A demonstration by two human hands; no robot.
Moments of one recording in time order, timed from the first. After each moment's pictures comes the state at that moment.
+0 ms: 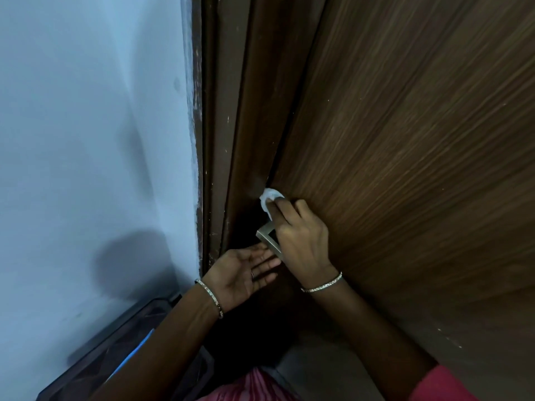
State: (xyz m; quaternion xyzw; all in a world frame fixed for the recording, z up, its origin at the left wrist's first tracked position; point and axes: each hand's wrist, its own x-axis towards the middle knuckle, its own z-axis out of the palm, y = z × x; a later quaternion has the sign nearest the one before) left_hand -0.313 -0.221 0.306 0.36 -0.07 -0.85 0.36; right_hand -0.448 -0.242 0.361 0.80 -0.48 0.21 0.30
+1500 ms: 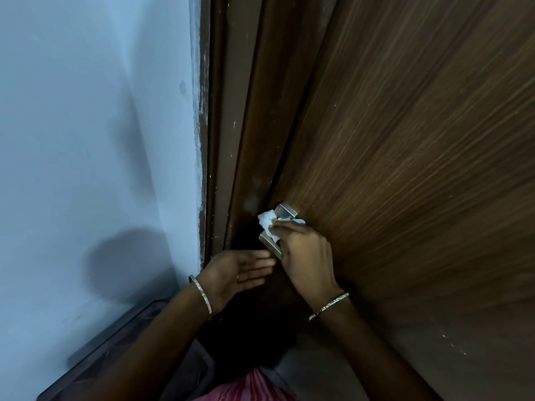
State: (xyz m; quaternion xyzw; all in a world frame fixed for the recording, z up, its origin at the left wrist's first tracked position) left_hand -0.293 -0.214 0.328 0.48 -0.21 -0.78 0.34; right_hand -0.447 -0.223 0.363 0.80 -0.58 0.17 0.03
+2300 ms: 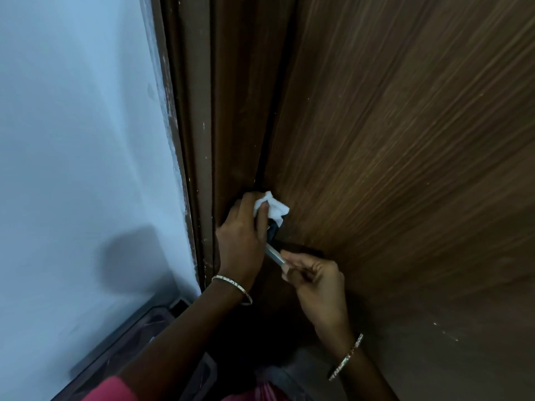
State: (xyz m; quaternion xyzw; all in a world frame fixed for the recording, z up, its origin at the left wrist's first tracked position) left_hand -0.345 -0.246 0.342 0.57 -0.62 -0.08 0.53; right_hand -0.478 -0.171 0.336 0.50 -0.65 0.42 -0.37
